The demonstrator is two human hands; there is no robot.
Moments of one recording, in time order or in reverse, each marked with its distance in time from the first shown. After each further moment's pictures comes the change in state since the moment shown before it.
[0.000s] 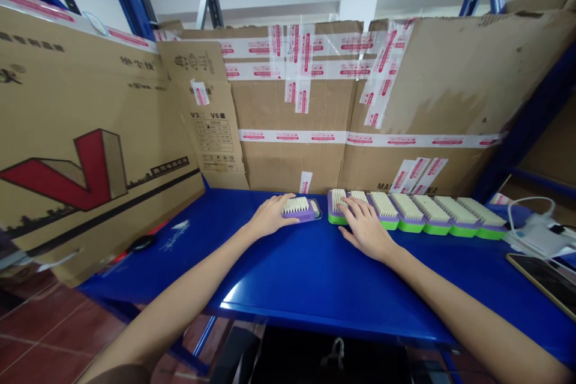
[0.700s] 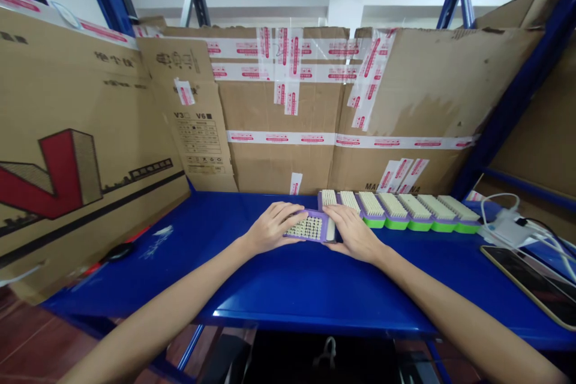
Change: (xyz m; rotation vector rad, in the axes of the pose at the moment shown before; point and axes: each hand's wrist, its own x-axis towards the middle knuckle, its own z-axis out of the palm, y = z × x) left_hand -0.017 0.040 -0.003 0.107 0.339 0.742; right_hand 0.001 -0.006 -0.016 0.267 0.080 -0.191
